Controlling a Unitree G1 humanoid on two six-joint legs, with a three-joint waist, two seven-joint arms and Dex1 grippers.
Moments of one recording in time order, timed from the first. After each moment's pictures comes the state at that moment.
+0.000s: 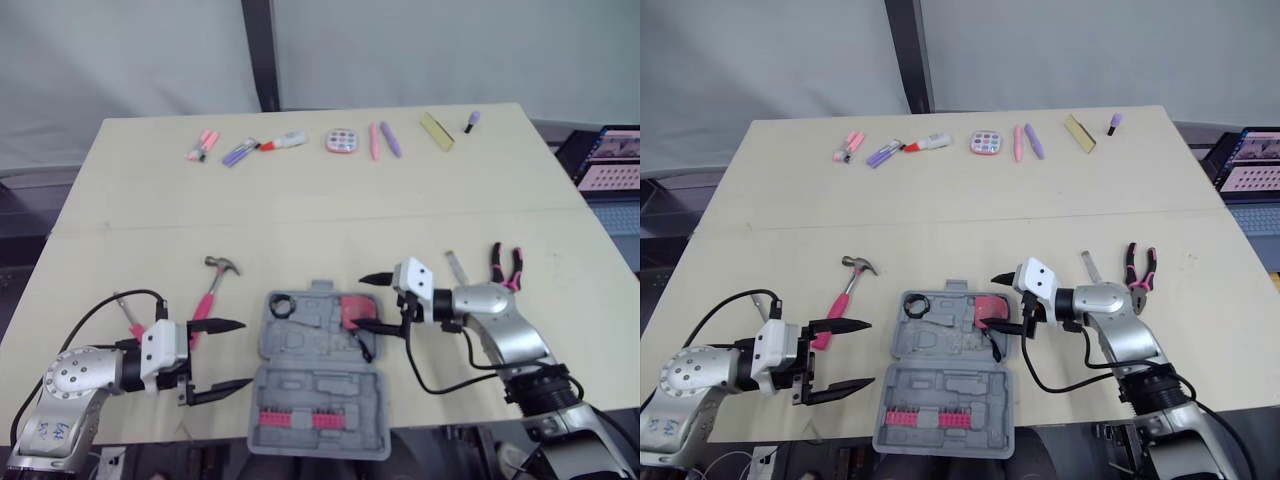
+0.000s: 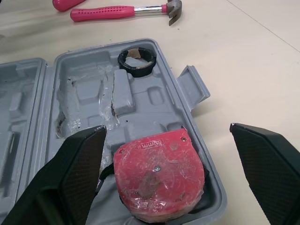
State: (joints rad) left arm 0.15 0.74 0.15 -0.18 -0.43 -0.06 -1.16; right arm -0.41 -0.52 0.20 0.11 0.19 0.15 1.10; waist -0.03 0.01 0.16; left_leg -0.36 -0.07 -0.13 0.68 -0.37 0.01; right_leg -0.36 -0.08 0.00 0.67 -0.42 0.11
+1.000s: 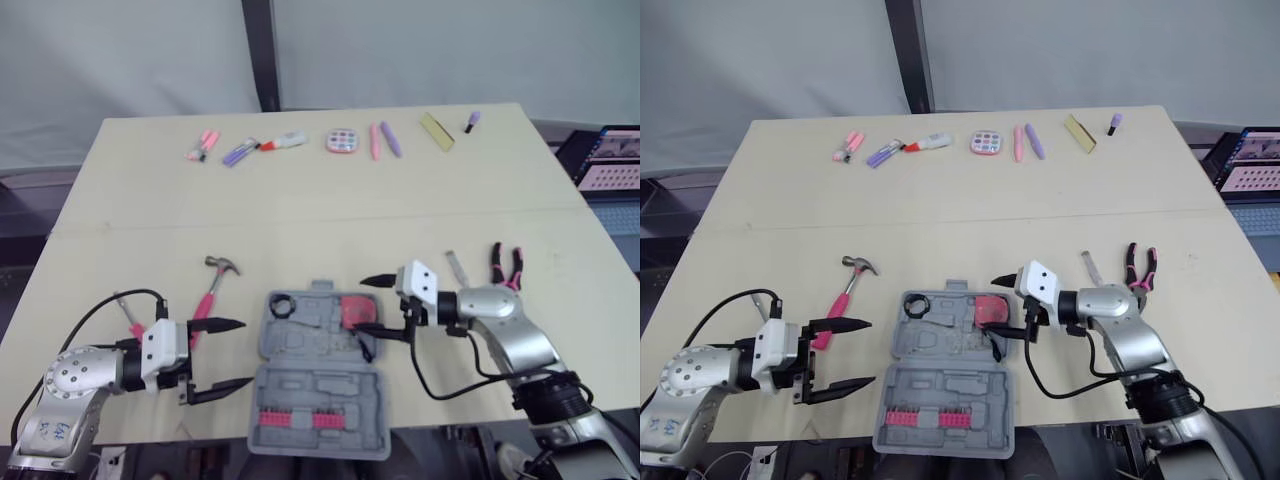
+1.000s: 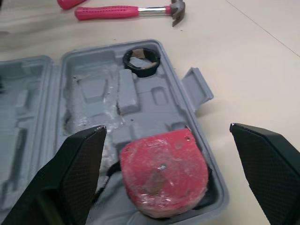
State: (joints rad) left arm 0.14 0.73 0.15 -0.18 -0.43 -0.06 -1.16; right arm -0.36 -0.57 0.19 -0.04 0.22 0.21 1.10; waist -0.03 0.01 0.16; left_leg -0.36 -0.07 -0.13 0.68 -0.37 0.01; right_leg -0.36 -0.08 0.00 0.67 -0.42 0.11
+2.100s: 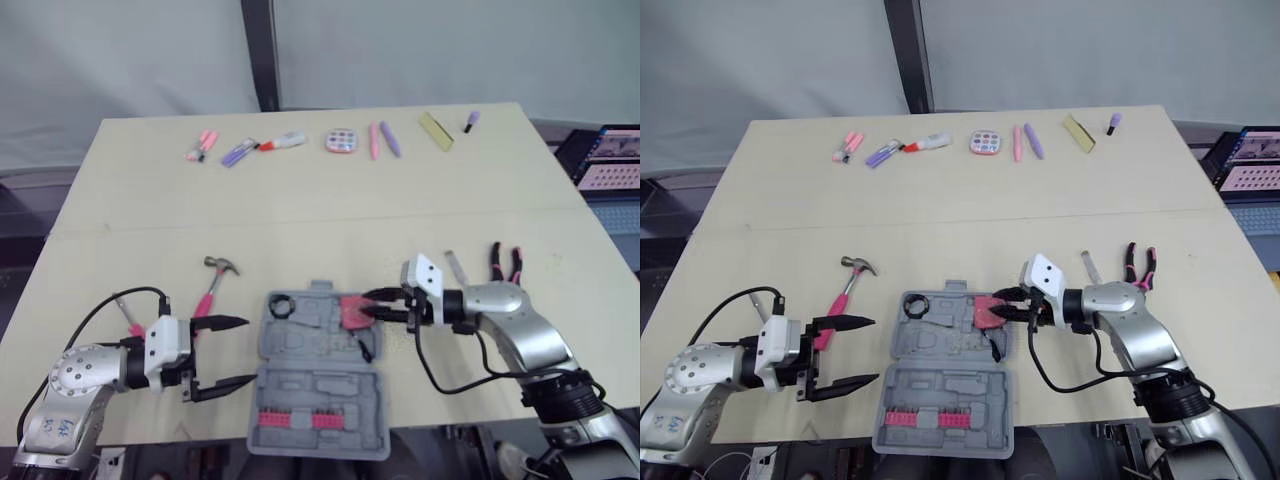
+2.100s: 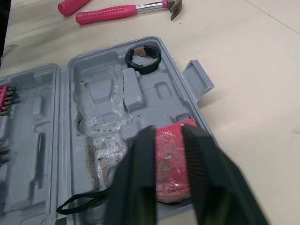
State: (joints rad) left arm 0.13 0.72 0.14 -0.19 -0.44 -0.04 -1.15; right arm -0.38 -0.60 0.19 -0.05 0.26 0.34 1.08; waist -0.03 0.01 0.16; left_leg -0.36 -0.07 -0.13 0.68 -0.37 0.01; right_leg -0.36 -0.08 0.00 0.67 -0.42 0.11
